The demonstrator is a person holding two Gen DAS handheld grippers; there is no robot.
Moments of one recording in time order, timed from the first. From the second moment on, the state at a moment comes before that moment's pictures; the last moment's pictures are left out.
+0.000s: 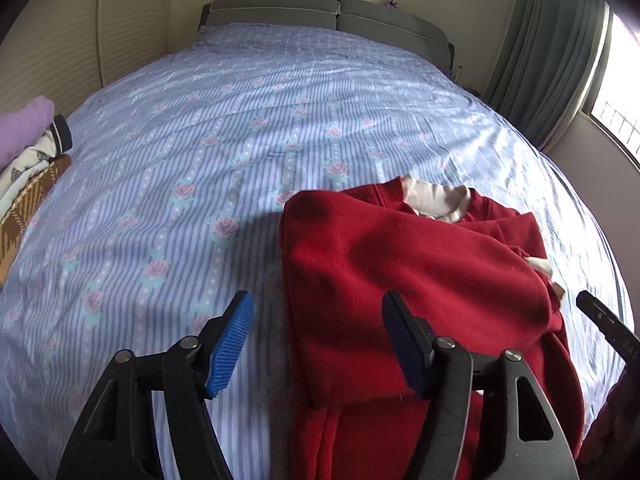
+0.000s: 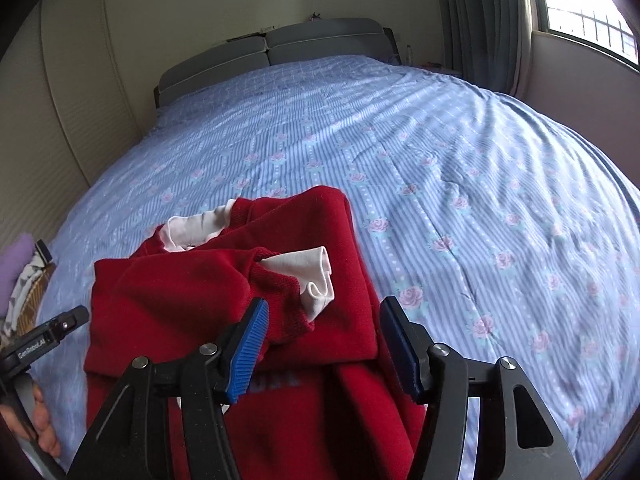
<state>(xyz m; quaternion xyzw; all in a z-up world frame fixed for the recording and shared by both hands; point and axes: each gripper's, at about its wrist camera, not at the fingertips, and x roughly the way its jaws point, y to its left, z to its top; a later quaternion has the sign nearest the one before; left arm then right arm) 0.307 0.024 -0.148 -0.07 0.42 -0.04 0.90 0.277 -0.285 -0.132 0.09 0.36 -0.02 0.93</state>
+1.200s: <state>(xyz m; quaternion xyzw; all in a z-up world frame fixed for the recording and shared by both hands) 0.099 0.015 -0.224 -0.13 0.47 -0.04 0.87 0.112 -0.325 -0.196 0.13 0.50 0.01 0.86</state>
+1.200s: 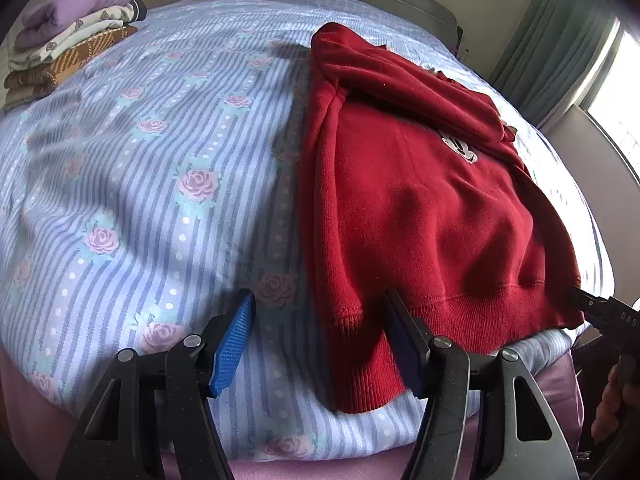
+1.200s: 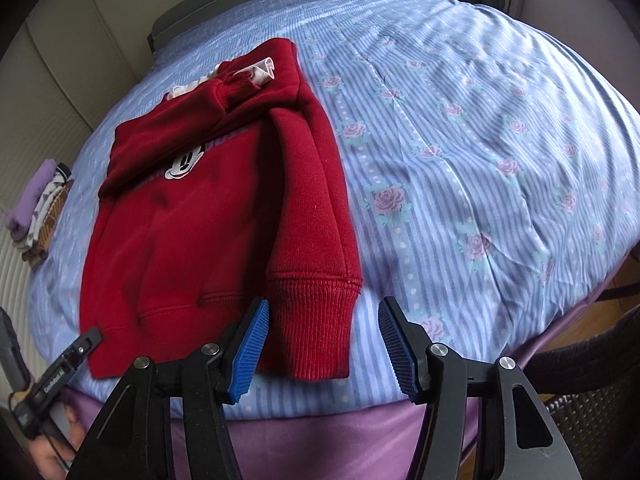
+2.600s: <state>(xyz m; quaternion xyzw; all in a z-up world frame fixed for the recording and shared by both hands) 0.130 0.029 -0.088 -0.19 0.31 -0.08 0.93 0.129 -0.344 -0.081 0.26 0.30 0.09 0.91</state>
